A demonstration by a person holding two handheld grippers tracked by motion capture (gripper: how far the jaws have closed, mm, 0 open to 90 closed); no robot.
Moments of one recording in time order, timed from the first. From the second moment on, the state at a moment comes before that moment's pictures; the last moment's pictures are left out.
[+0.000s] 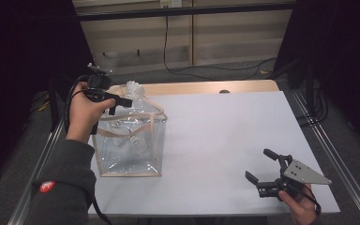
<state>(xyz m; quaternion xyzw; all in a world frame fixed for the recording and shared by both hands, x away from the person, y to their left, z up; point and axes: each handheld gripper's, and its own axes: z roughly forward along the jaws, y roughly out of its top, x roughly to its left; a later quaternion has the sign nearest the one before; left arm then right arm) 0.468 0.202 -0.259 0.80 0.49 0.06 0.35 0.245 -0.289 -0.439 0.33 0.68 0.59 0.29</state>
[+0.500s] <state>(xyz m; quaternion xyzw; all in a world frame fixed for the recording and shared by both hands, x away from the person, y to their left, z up) 0.468 0.207 -0.260 0.79 0.50 0.06 0.35 0.245 -0.290 -0.439 0.33 0.68 0.59 0.29</state>
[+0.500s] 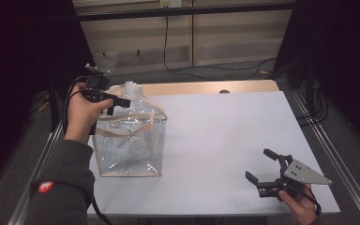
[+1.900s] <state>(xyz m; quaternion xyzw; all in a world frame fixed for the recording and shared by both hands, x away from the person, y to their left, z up) 0.468 0.230 -0.272 0.79 0.51 0.07 0.34 0.245 -0.289 -0.440 0.33 0.68 0.59 0.29</state>
